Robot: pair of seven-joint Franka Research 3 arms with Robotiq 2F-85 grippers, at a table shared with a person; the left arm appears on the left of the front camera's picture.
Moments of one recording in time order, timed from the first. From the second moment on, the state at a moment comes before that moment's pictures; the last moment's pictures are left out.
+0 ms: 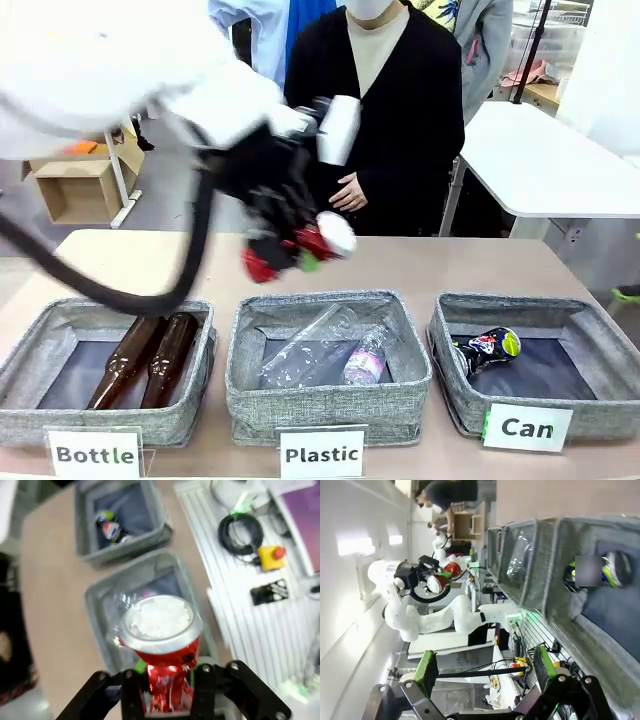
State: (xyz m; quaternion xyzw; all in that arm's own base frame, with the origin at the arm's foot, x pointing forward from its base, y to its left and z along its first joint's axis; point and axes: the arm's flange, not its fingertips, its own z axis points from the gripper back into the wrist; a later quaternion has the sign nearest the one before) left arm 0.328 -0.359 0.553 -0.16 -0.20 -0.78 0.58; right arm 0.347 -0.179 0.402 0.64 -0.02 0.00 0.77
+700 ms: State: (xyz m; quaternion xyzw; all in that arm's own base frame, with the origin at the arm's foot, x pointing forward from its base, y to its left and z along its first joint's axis) left arm 0.387 -0.590 0.482 -0.27 -0.18 -0.74 0.59; right arm 0.228 -0.291 0.373 0.59 -0.09 -0.03 0.80
